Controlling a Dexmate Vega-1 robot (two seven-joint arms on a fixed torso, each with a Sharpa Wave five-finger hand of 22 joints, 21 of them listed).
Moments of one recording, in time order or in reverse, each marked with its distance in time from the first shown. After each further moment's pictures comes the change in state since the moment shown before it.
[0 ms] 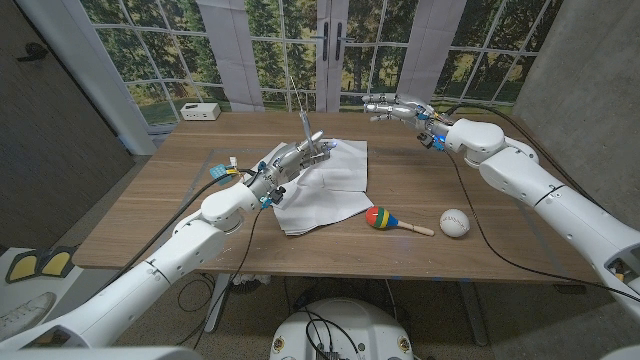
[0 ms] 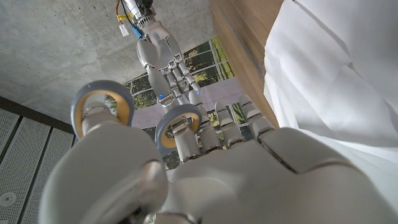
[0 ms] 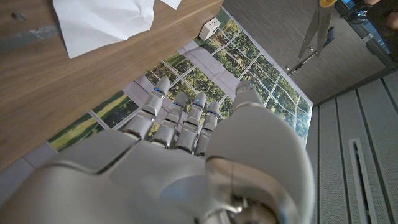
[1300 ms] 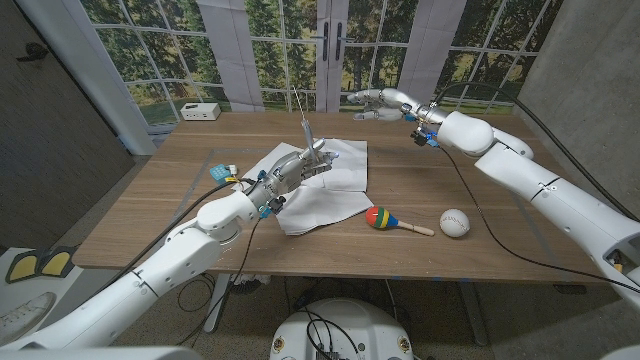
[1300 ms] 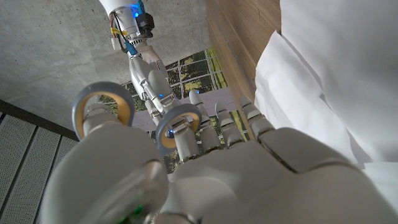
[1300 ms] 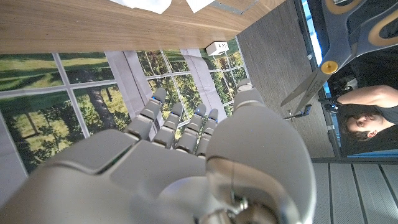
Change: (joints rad) left arm 0.075 0.059 -0.024 -0.109 -0.052 0.071 0.040; left_hand -0.009 0.020 -0.031 0.015 0.006 0.000 0.000 -0.003 -0.013 0.011 0.011 -0.007 0.014 -0.008 0.000 0.000 -0.001 -0.009 -0.009 0.000 0.000; right arm 0.056 -0.017 -0.068 -0.014 -0.397 0.142 -0.028; right_hand -0.004 -0.004 0.015 -0.007 -0.010 -0.109 -0.044 -0.004 -0.002 -0.141 -0.059 -0.062 0.020 -0.158 0.004 -0.023 0.001 -0.115 0.052 -0.099 0.005
